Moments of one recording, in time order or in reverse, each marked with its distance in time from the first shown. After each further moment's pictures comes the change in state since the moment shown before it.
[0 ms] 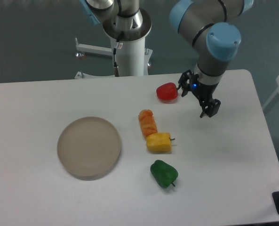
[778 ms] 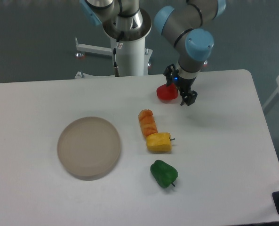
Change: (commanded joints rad) arm 0.090 0.166 -0.352 0.128 -0.023 -0.001
